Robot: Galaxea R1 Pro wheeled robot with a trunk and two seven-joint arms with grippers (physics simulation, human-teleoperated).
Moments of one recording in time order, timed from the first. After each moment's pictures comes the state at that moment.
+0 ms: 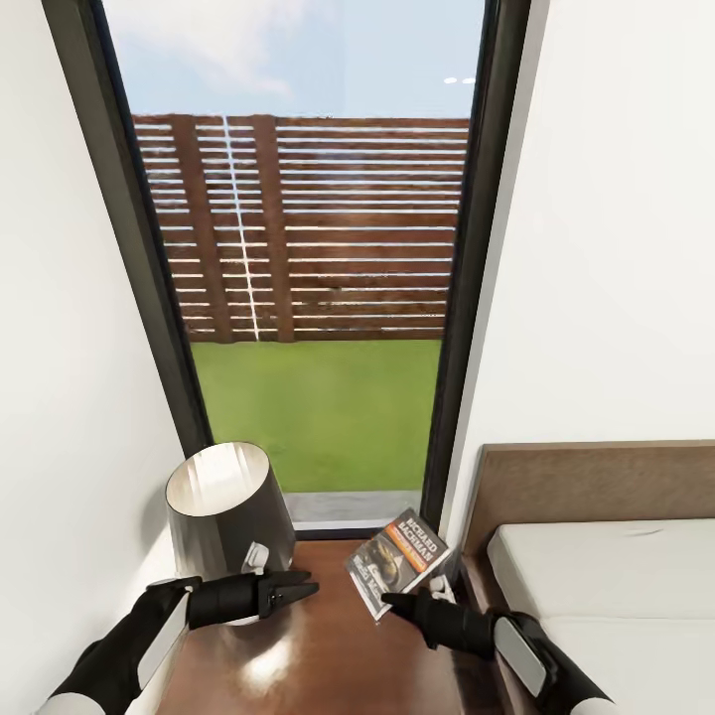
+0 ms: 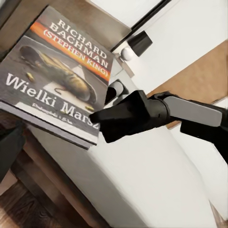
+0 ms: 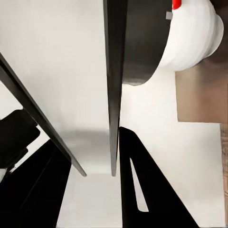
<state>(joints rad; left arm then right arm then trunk) -0.45 0.17 -0.16 -0.80 0.37 0.45 -1.24 -0.49 -0.05 0.17 -0.52 -0.75 0.71 0.79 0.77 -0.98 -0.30</state>
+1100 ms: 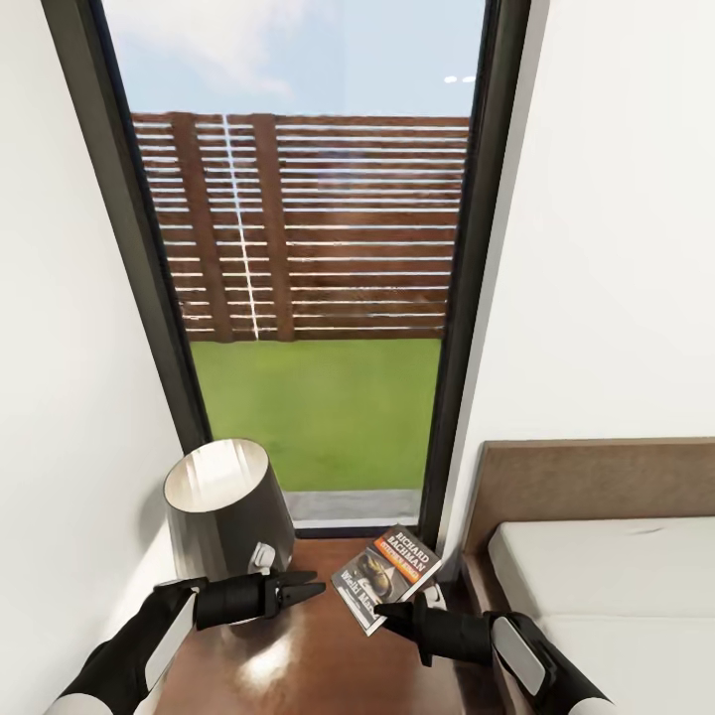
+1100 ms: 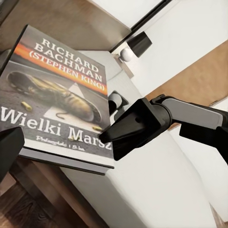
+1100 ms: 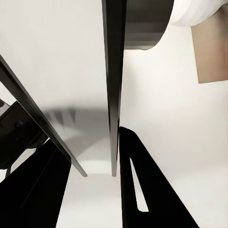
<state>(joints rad) -0.45 0.14 -0.16 -0.80 0.37 0.45 -1.23 -0.49 -0.05 0.18 -0.52 -0.79 0.91 0.80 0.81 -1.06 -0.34</state>
